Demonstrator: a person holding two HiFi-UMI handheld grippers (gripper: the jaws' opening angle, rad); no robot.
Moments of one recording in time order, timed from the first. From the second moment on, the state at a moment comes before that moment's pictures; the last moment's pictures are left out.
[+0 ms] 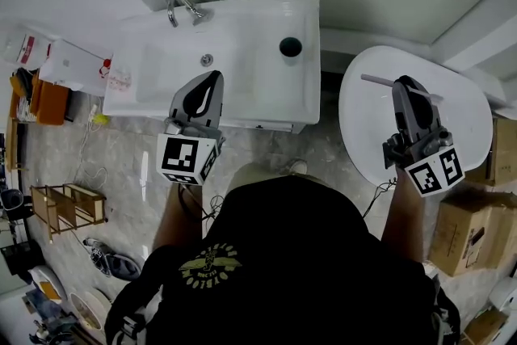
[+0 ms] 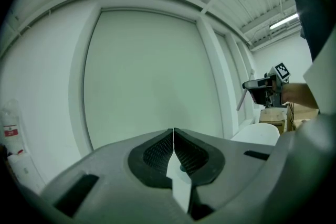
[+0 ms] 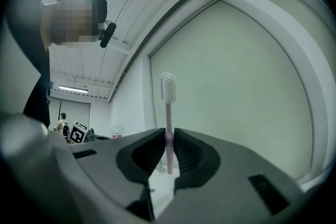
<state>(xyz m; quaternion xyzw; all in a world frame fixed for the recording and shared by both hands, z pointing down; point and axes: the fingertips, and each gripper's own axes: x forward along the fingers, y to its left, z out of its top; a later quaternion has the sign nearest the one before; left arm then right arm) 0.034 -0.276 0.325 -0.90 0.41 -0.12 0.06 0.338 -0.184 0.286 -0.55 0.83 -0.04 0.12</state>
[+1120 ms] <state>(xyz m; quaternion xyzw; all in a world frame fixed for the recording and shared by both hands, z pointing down) 0.056 -0.294 0.323 -0.91 0.41 -0.11 0.06 0.355 -0.201 0.285 -0.55 0.82 -0.03 0.12</state>
